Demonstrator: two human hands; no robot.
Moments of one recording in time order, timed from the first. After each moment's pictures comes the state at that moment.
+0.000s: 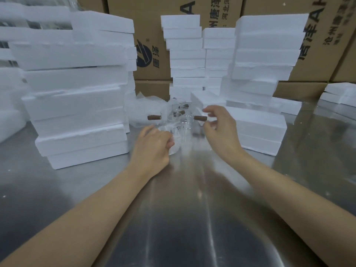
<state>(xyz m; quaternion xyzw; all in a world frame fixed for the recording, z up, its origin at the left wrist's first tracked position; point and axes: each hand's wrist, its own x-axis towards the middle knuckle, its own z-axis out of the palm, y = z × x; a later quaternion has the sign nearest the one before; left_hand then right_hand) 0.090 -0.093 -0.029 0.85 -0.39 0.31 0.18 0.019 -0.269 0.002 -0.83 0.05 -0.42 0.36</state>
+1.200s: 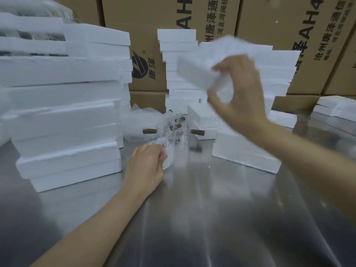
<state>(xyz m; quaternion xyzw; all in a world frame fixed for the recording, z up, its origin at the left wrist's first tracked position) 0.097 -0.094 -0.027 0.87 -0.34 0.23 0.28 0.012 -0.287 0.108 -0.80 -0.09 -0.60 0.05</state>
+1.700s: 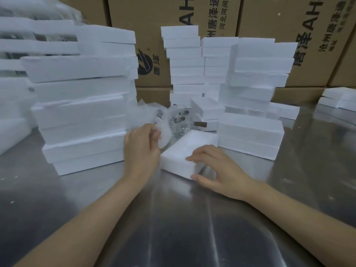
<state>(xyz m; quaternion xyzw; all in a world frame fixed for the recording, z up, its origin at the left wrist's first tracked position) 0.076 -0.078 -0.008 0.81 -0.27 0.31 0.42 -0.043 -0.263 -0.024 -0.93 -0.20 -0.26 0.18</state>
